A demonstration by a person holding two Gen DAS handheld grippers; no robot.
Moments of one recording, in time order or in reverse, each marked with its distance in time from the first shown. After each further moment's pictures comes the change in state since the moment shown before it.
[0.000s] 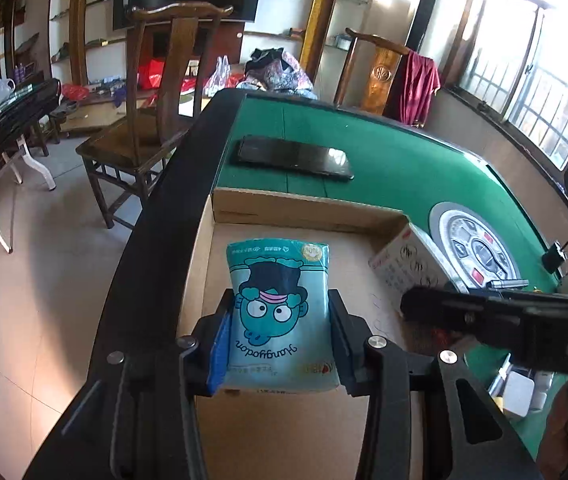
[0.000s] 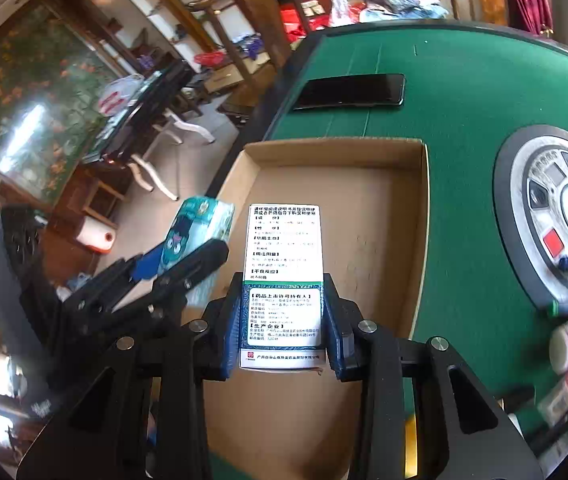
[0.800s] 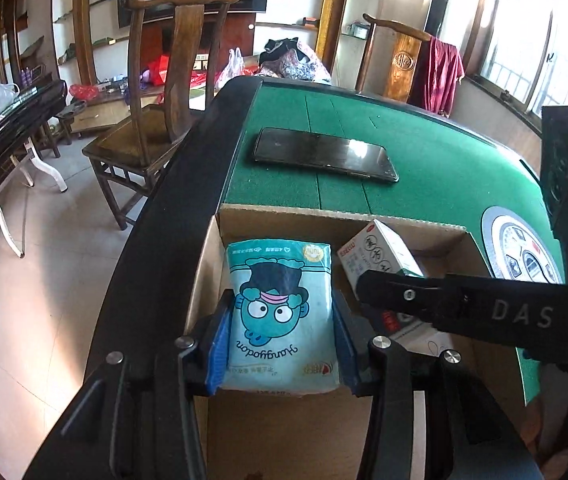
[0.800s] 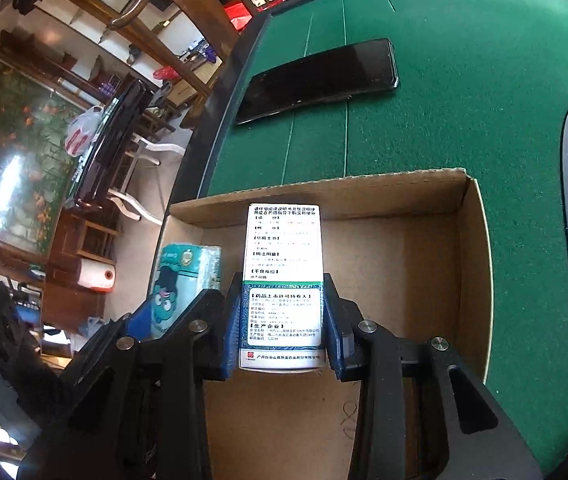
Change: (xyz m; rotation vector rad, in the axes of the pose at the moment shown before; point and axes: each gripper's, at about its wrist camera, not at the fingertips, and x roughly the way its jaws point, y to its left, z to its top) left arm 0.059 0.009 0.025 0.024 0.026 0.082; right arm 0.090 -0.036 0.056 0.191 0.023 0.018
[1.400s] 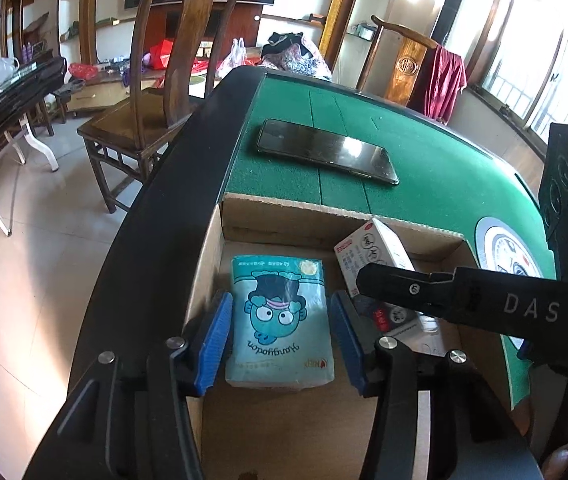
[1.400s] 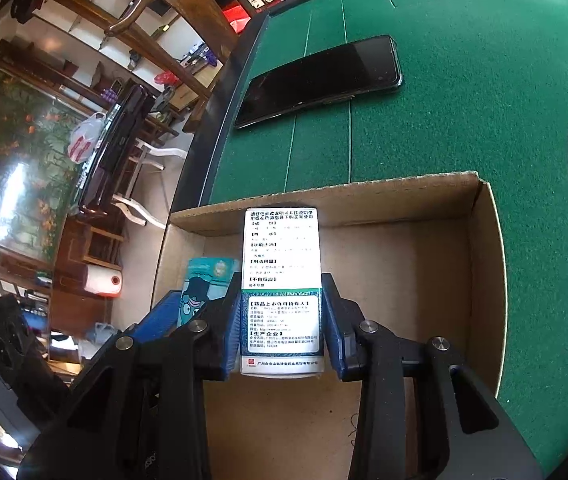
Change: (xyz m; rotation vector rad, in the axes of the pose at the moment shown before) left arm 0.003 0.012 -0.001 -0.078 0.031 -0.071; right arm 0.005 -0.001 0.004 0.011 -0.004 0.015
